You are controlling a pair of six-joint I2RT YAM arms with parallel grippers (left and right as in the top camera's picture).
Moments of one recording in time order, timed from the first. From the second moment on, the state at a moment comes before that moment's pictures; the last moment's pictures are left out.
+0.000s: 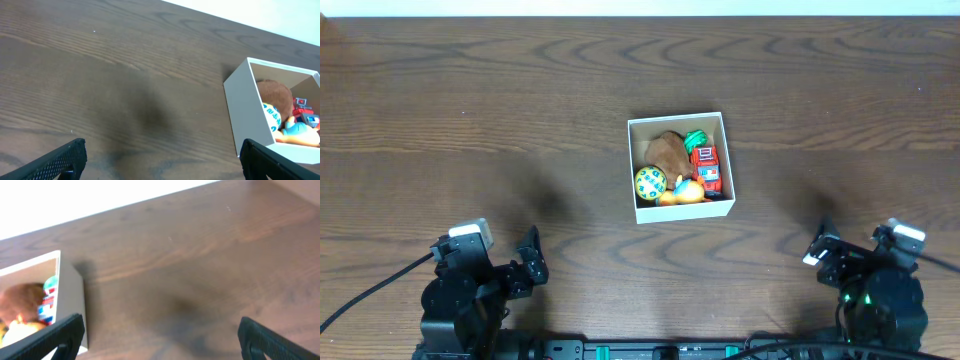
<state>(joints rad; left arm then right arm) -0.06 0.25 0.65 -0.91 -0.03 -0.28 0.14 0.21 0.57 -0.80 0.30 0.33</state>
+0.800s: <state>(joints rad) -0.06 0.25 0.65 -0.91 -0.03 -0.28 0.09 0.01 0.01 0.01 0.14 0.18</state>
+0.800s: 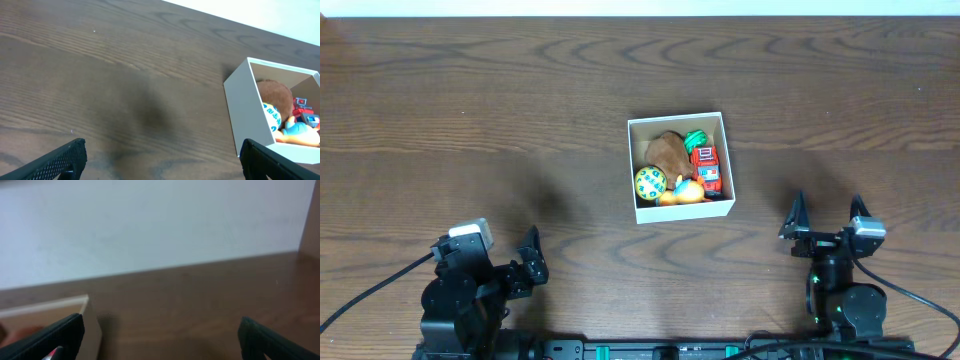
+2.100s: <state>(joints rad) -0.06 0.25 0.65 -0.91 -0.03 -0.28 0.09 0.01 0.01 -0.07 0.01 0.18</state>
